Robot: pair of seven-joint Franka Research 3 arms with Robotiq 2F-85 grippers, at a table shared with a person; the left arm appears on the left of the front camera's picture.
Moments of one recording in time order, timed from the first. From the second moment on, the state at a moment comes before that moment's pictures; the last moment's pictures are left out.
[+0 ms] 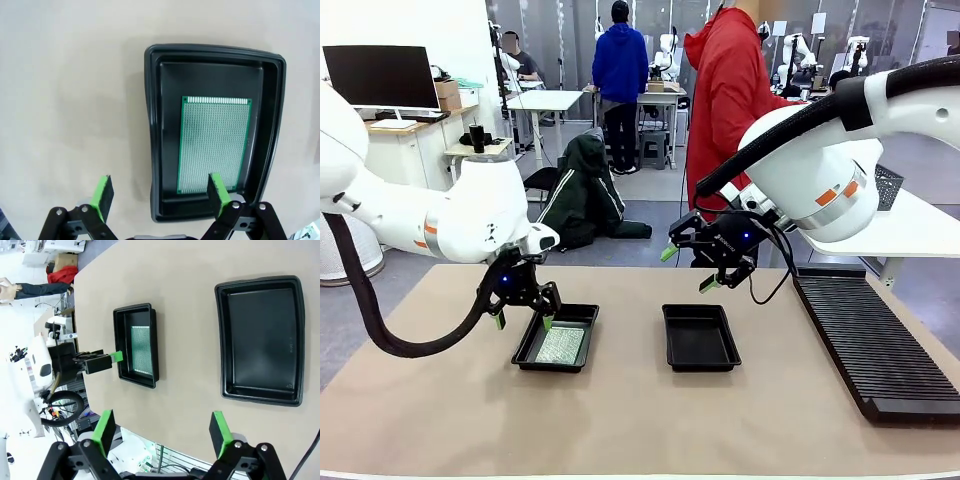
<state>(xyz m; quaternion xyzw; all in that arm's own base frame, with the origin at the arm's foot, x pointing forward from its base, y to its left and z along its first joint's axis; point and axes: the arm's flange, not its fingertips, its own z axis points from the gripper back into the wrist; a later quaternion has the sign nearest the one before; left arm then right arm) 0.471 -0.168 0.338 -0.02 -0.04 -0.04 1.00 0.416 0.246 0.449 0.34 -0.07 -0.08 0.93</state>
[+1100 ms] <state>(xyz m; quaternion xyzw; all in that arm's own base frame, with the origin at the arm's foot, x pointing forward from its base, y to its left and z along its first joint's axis) 0.484 -0.165 0.312 -0.02 -0.05 -0.05 1.00 0.416 0.246 0.449 0.34 -0.07 -0.08 0.93</state>
